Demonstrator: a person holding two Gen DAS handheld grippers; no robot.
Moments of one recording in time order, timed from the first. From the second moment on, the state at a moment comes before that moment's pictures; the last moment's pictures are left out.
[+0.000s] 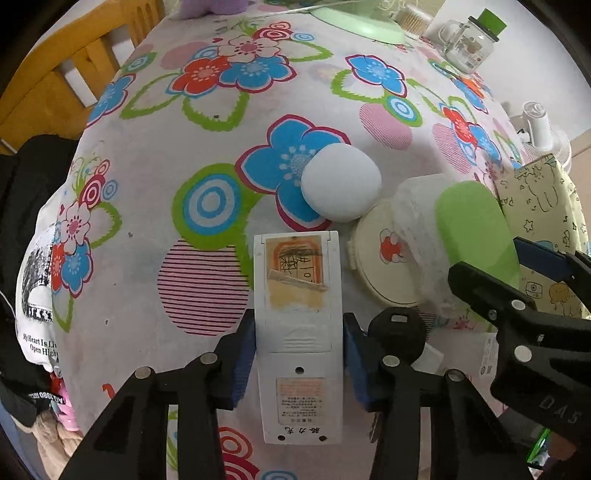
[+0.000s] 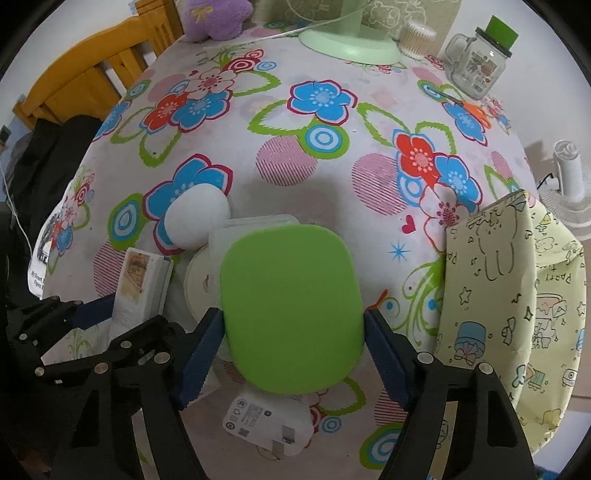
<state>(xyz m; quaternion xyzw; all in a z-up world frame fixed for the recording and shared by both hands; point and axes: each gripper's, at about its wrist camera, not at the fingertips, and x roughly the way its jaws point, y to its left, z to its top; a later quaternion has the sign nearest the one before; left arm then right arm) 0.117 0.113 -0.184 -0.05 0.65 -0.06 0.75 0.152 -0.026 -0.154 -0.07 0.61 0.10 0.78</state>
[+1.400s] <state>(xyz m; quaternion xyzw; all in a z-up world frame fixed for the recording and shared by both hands) 0.107 0.099 -0.114 0.04 0.61 -0.17 0.78 0.108 -0.047 -0.099 0.03 0.57 0.01 0.82</state>
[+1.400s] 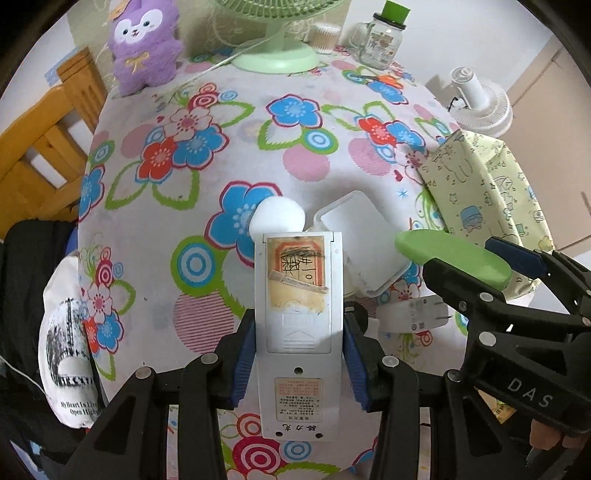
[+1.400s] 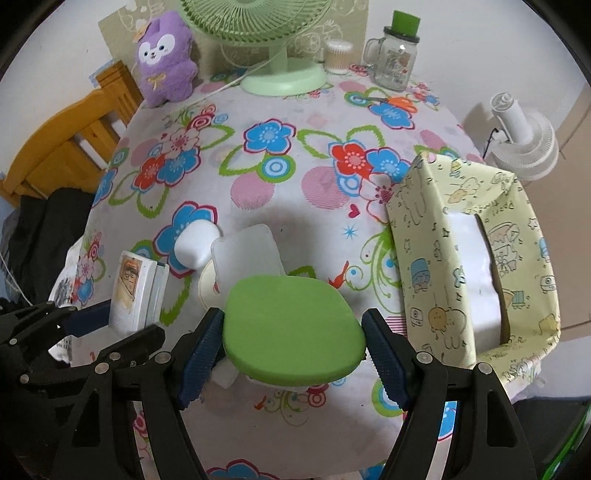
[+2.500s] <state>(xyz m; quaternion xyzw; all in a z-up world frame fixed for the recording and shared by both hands) 0.127 0.004 -0.059 0.03 0.56 -0.14 0.82 0.124 -0.147 -0.041 0.02 0.51 0.04 0.86</state>
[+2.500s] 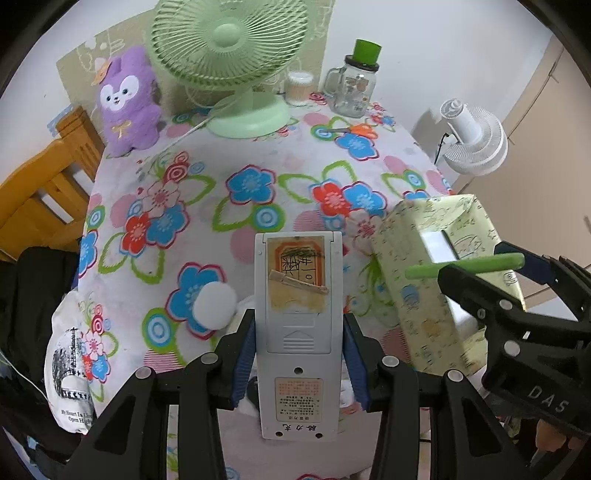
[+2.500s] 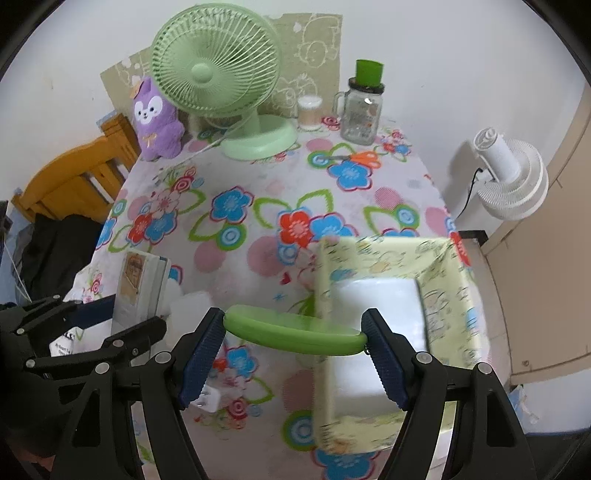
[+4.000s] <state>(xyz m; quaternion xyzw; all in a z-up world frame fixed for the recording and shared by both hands) 0.131 -0.120 -0.090 0.04 0.59 -0.12 0.80 0.154 -0.262 -0.119 -0.01 0.57 0.07 0.82</state>
